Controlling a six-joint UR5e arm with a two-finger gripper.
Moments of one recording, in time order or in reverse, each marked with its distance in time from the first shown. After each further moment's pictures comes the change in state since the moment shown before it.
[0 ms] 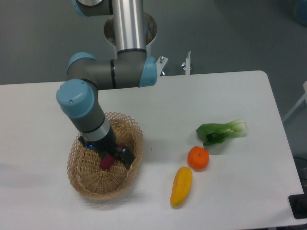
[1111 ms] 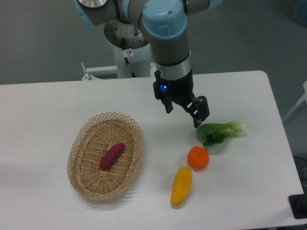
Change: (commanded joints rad) arm 0.295 0.224 0.035 -0.295 -0.138 0.644
